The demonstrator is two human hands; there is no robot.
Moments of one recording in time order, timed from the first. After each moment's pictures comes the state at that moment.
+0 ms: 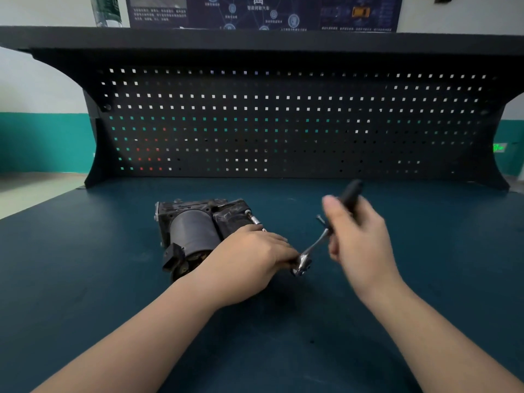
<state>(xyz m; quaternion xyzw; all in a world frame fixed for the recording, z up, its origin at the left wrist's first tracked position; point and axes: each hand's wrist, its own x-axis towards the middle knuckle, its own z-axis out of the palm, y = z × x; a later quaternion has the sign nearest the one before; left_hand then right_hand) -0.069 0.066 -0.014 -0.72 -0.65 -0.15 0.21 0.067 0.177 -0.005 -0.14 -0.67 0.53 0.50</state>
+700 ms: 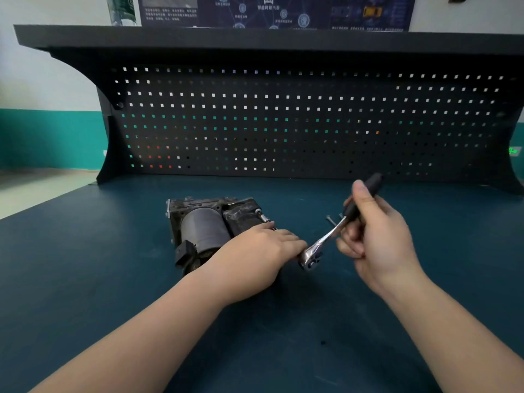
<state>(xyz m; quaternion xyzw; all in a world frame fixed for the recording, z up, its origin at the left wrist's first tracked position) -0.074 0.065 -0.014 -0.71 -0.66 -0.13 0.21 0.063 0.181 0.010 -0.14 -0.52 0.71 0.45</state>
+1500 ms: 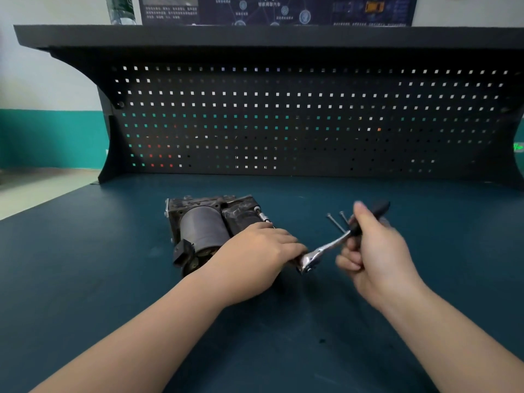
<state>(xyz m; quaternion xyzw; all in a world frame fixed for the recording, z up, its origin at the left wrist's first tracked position) -0.075 0.066 -0.019 -0.71 -0.65 -0.11 0.23 0.063 0.181 -0.005 -0.25 -0.46 0.73 0.43</state>
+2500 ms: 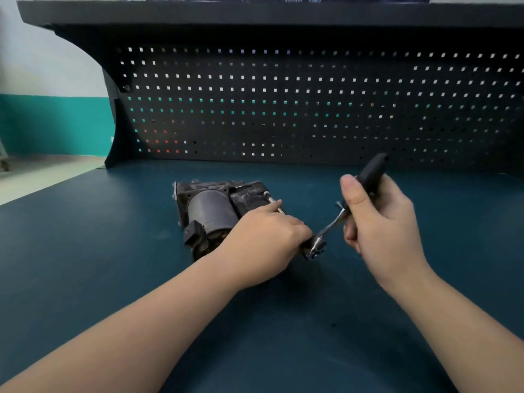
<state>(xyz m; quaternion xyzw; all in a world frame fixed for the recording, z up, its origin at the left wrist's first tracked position) -0.069 0.063 -0.018 -0.66 -0.70 -0.08 0.25 0.064 0.166 -0.001 -0.09 -0.70 0.51 0.50</state>
